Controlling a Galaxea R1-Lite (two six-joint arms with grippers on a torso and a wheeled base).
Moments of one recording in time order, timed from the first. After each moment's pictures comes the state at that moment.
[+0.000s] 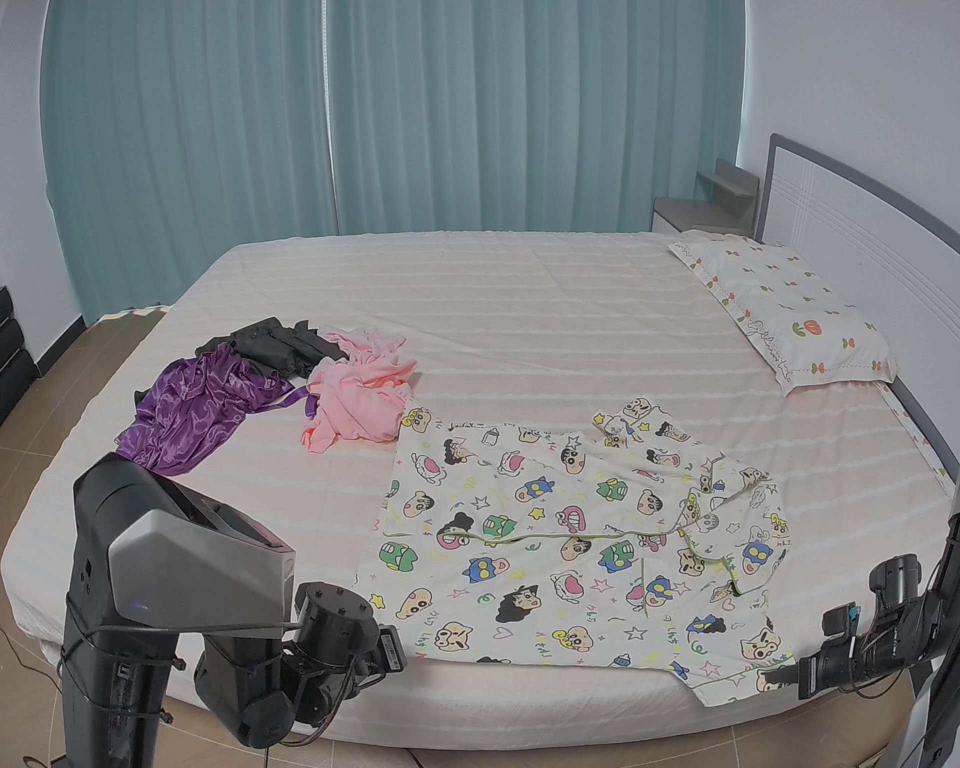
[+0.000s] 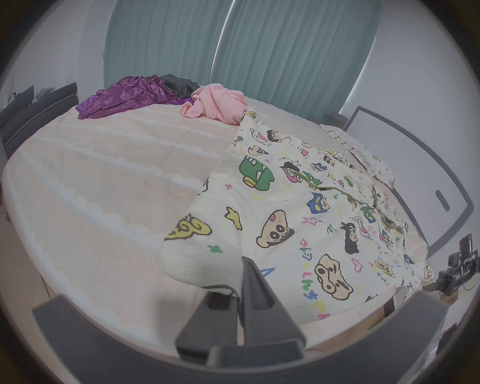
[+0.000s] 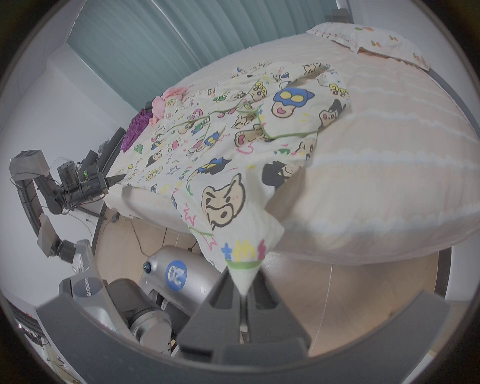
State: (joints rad) left arm -0.58 2.40 -0.36 -1.33 0.30 -0.61; right arm -0.26 2.11 -0.02 -0.90 0.53 -0.31
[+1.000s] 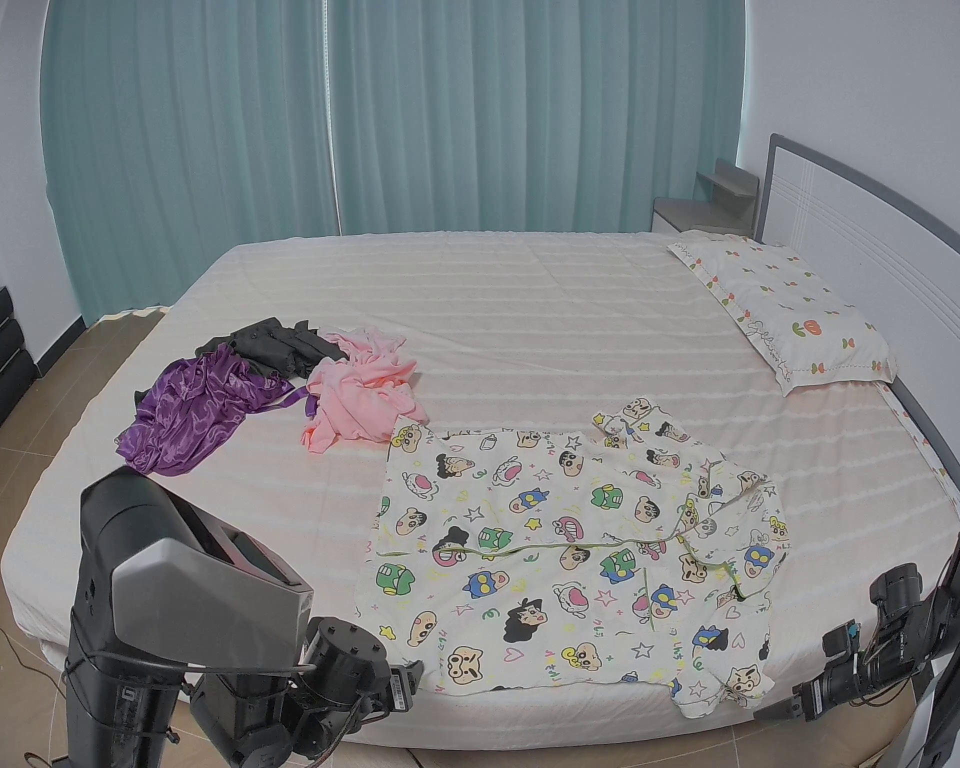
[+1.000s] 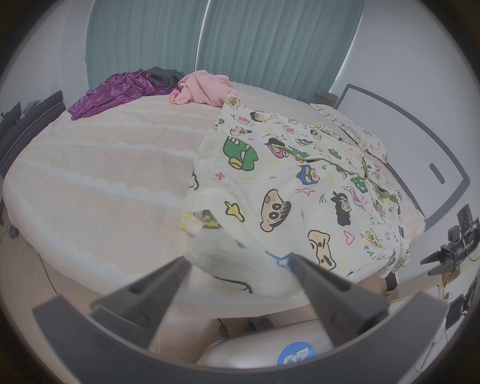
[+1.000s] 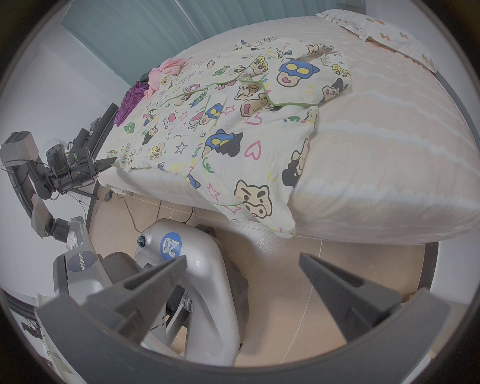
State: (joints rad) left arm -0.68 2.38 -0.26 -1.33 0.30 -0.61; right arm -0.26 2.03 -0.02 -0.70 0.43 -0.40
